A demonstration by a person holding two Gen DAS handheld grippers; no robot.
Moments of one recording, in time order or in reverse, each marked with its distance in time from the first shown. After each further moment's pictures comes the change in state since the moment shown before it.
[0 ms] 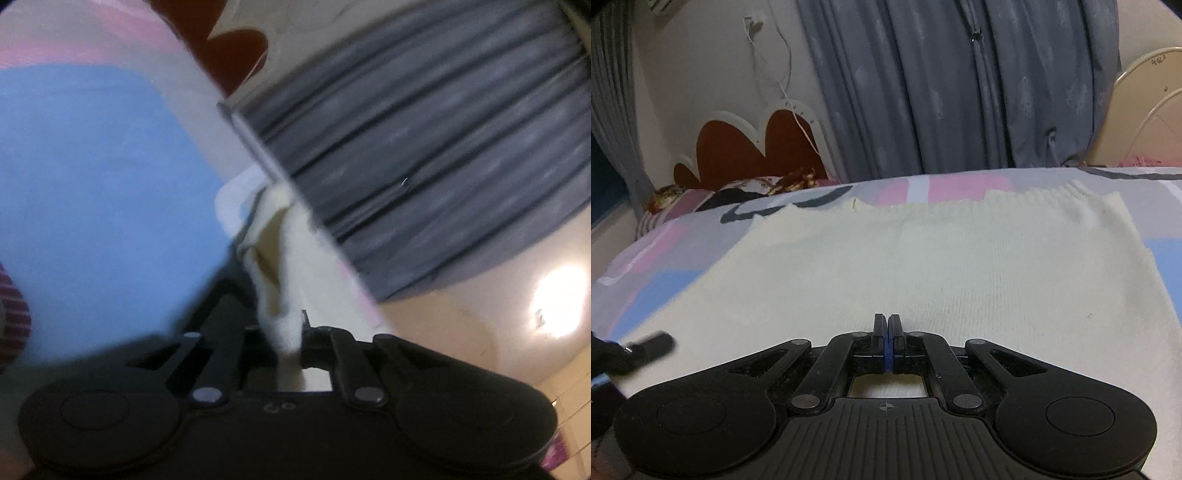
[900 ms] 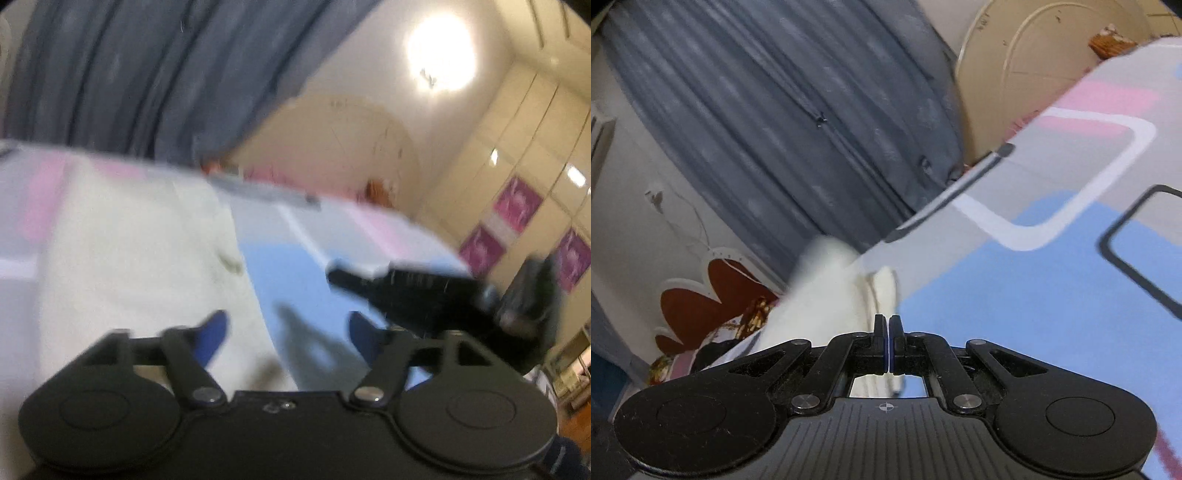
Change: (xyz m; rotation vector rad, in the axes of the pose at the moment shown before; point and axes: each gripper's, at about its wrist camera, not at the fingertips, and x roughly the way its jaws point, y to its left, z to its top) left arm 0.059 -0.222 -0.121 0.665 0.364 -0.286; right arm -0.158 -0.202 0.006 0.528 -0.210 -0.051
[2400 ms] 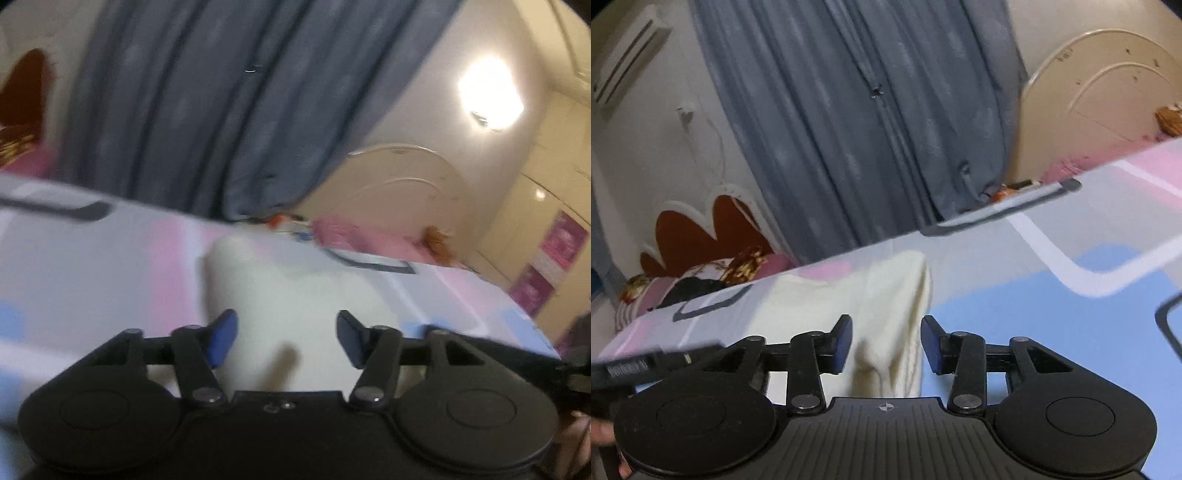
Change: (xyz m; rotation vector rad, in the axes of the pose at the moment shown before) left arm -0.001 0.101 0.054 0.001 -0.085 0.130; right arm 0.055 0.065 -0.021 -0.365 0.044 -0.019
